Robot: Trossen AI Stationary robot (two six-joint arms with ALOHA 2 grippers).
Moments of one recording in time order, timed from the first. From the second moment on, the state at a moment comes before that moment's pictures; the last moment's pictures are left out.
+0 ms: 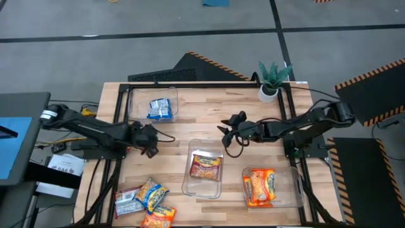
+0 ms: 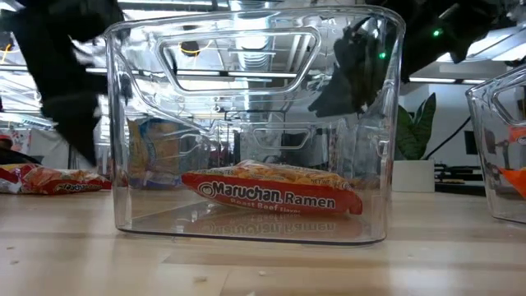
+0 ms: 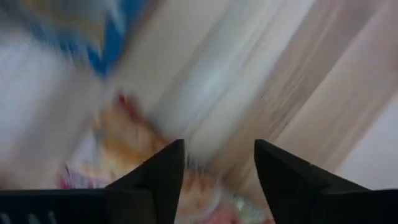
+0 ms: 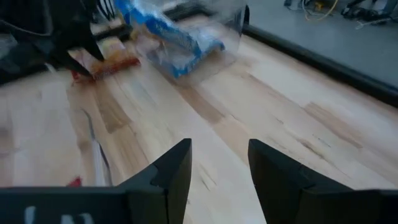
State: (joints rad) left arm -0.15 1.07 0.52 -0.71 -0.39 -0.73; right arm 0.05 1.40 0.61 0.34 0.53 0.38
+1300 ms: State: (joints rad) left arm -0.16 1.23 0.50 -0.90 -0.40 -0.90; right arm 0.03 1.43 0.61 0.32 0.48 0.42
